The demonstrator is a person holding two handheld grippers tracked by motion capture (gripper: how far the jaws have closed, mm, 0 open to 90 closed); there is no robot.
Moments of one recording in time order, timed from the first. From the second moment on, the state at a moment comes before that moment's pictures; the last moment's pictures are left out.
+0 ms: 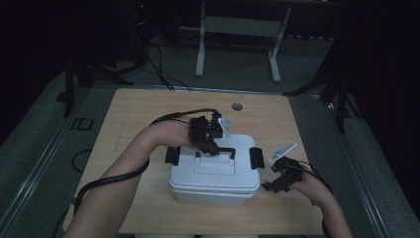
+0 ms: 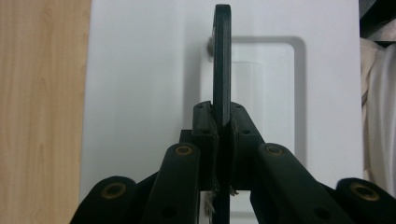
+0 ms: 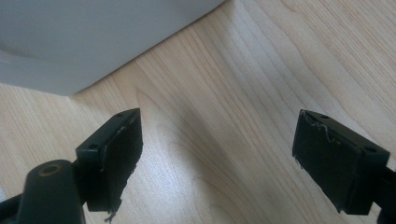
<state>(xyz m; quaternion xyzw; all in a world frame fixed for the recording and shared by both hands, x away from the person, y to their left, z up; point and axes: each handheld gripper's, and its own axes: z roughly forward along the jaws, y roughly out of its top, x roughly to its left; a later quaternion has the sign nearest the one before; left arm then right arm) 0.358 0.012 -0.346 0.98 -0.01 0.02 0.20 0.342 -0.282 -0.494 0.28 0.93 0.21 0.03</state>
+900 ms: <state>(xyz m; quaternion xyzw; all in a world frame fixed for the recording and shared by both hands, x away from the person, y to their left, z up) 0.363 0.016 -0.369 0.98 0.04 0.05 0.19 0.341 -0.280 -0.495 0.28 0.93 0.22 0.02</state>
